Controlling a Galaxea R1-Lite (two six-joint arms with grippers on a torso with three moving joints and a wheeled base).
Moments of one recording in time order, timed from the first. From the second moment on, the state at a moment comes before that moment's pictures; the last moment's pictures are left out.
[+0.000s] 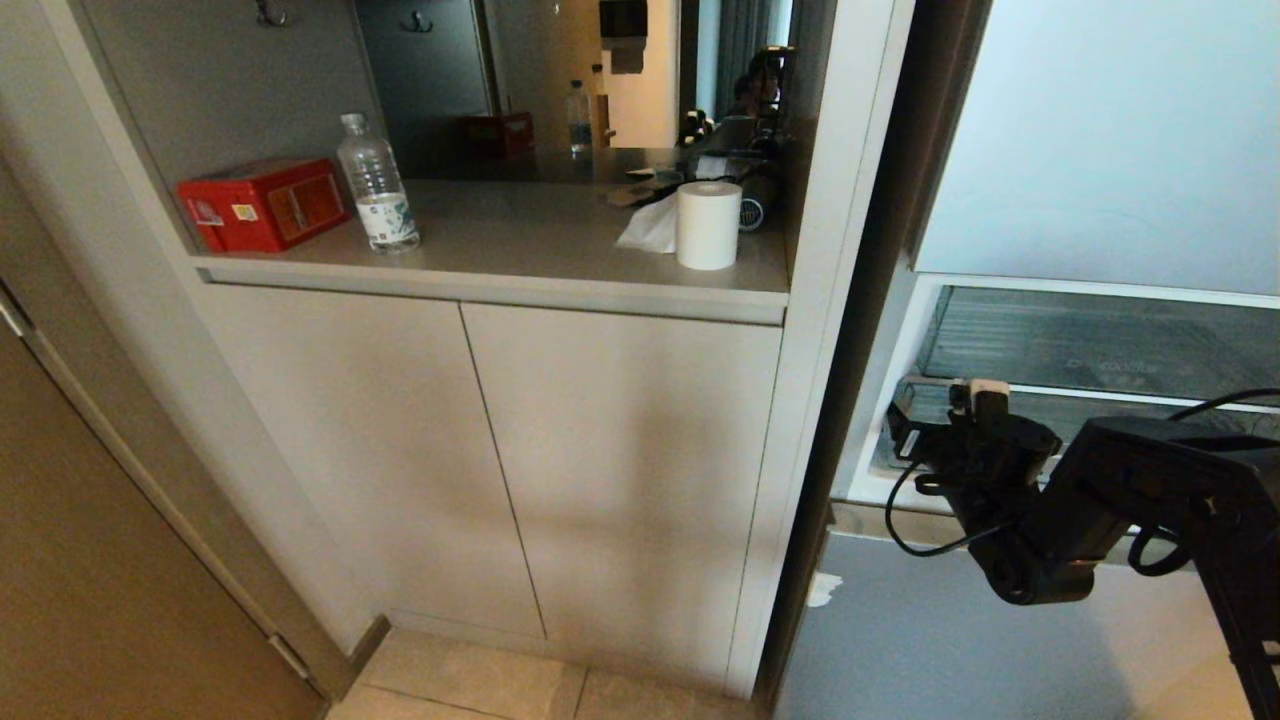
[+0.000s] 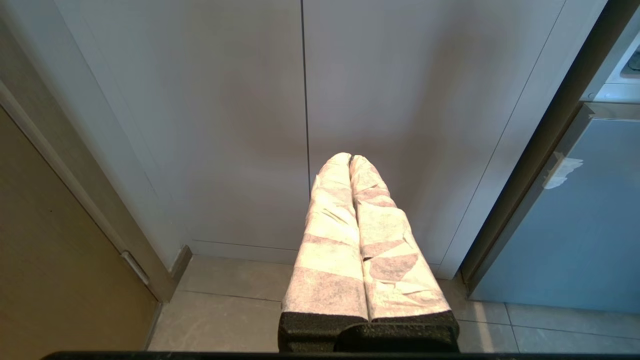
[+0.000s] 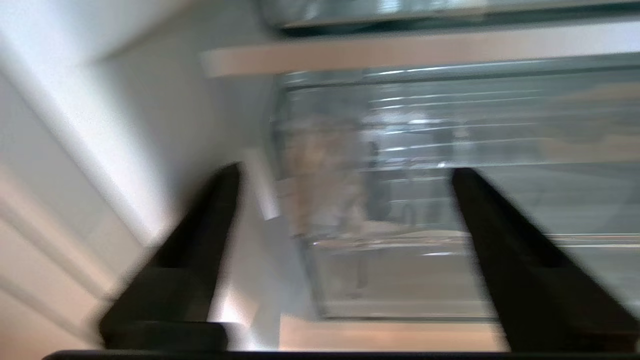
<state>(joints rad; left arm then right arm) 0.00 0.00 0.00 0.00 0.00 0.00 0.07 2.52 -1.08 -1.51 -0.16 0.08</state>
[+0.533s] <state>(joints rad) 0.00 0.00 0.00 0.00 0.00 0.00 0.11 2.53 -1.09 -1.50 -0.16 0.08</state>
